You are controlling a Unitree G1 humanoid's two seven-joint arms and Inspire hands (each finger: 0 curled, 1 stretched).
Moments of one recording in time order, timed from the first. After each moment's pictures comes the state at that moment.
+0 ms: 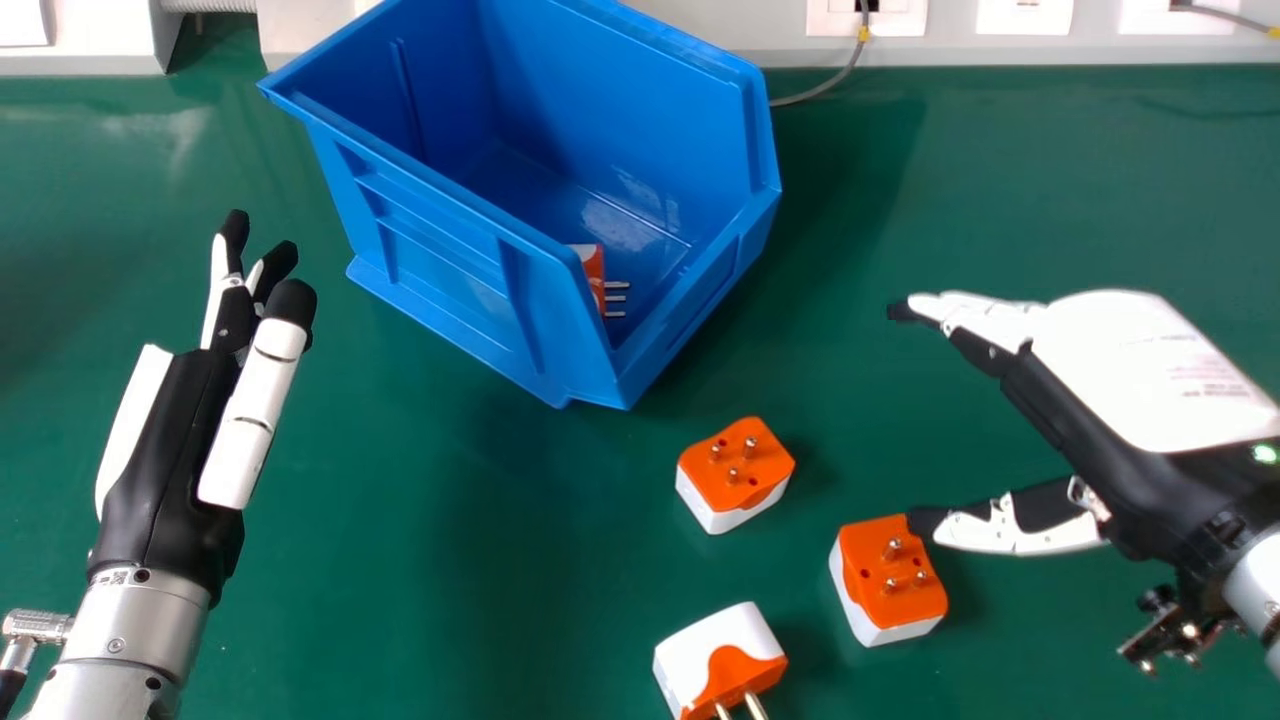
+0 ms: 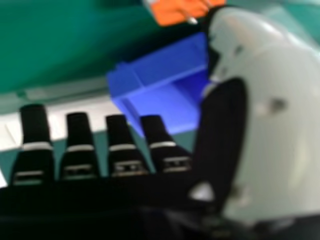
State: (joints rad) left arm 0.19 0.28 0.25 -0.06 -0.08 -0.19 -0.23; right arm 0.21 -0.66 -0.02 -0.43 -0.67 -0.08 0.33
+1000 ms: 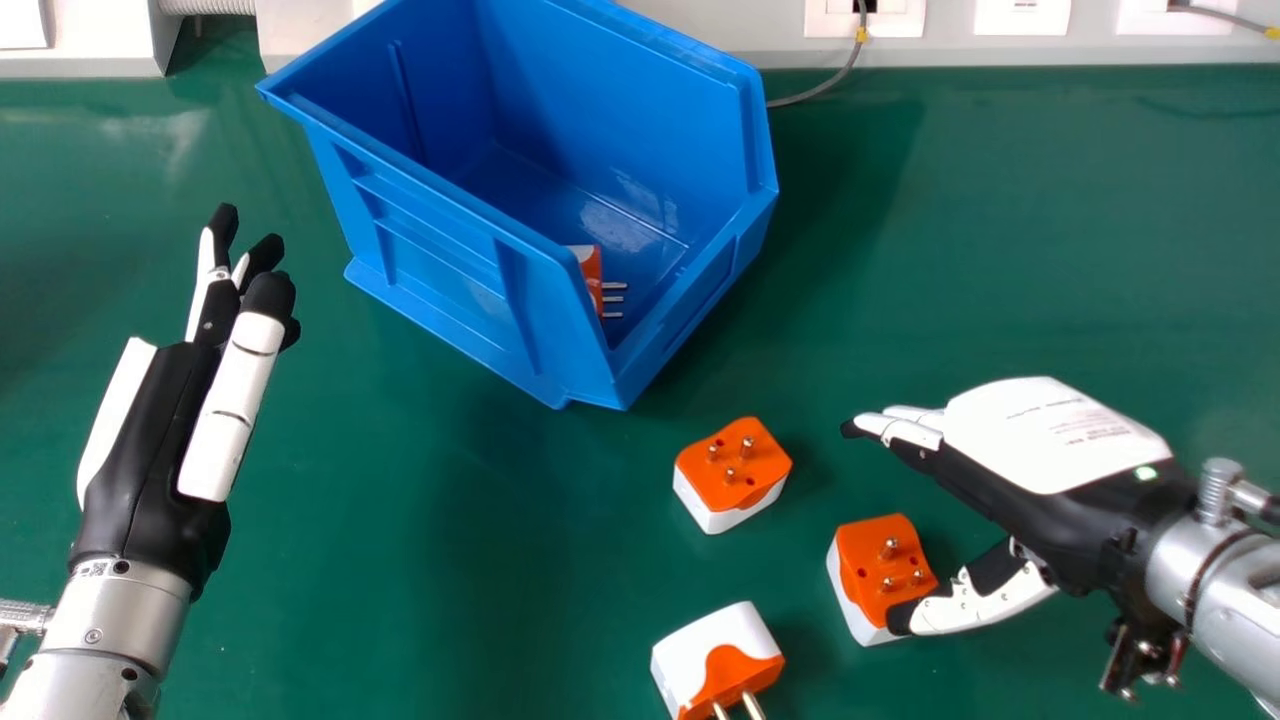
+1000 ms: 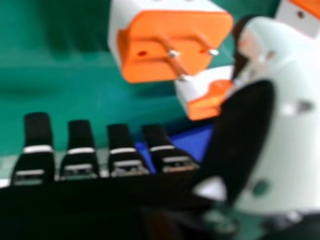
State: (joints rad) left arm 0.16 0.31 0.27 -0.02 -0.12 -0.19 -0.27; right arm 0.03 -0.71 0.17 -0.22 -0.76 -0.09 0.52
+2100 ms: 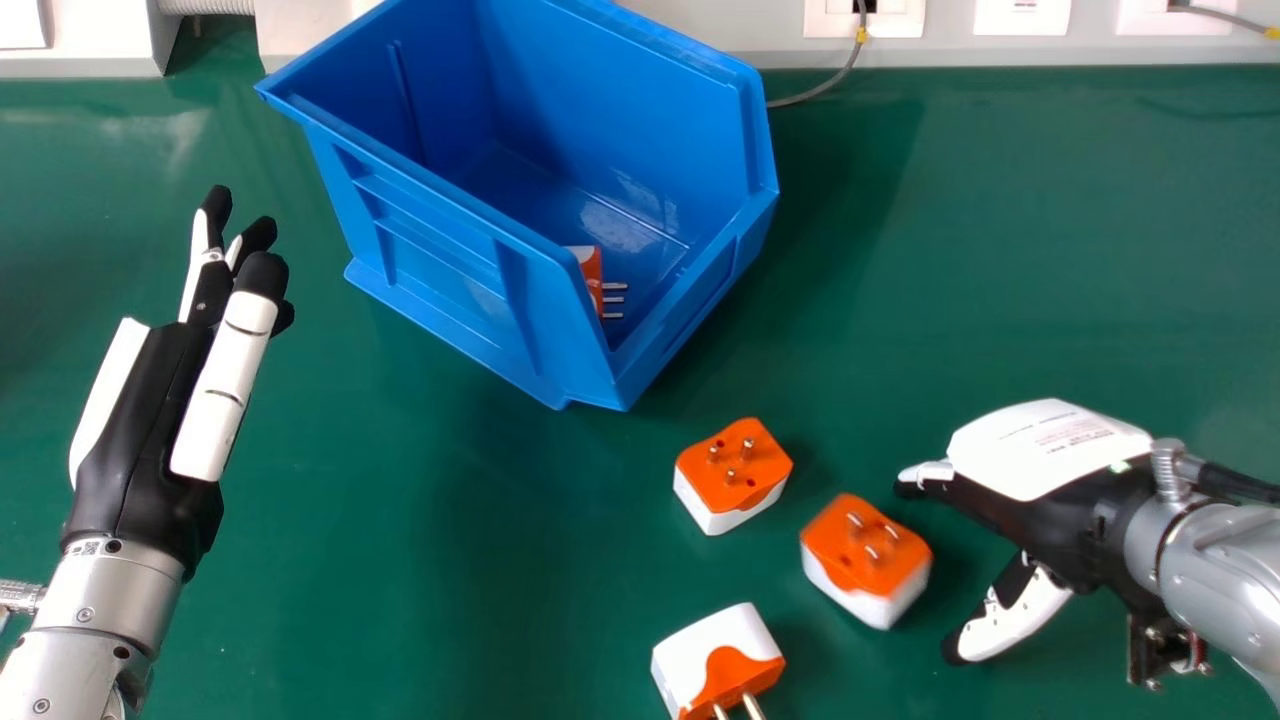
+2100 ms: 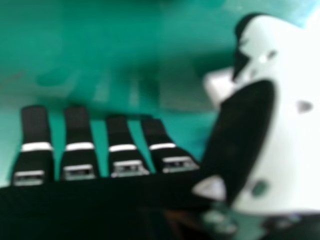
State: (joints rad) left arm 0.14 0.32 0.27 -0.02 -0.12 -0.17 -0.27; right arm -0.09 -0.75 0.29 -0.18 -0.92 0.02 0.71
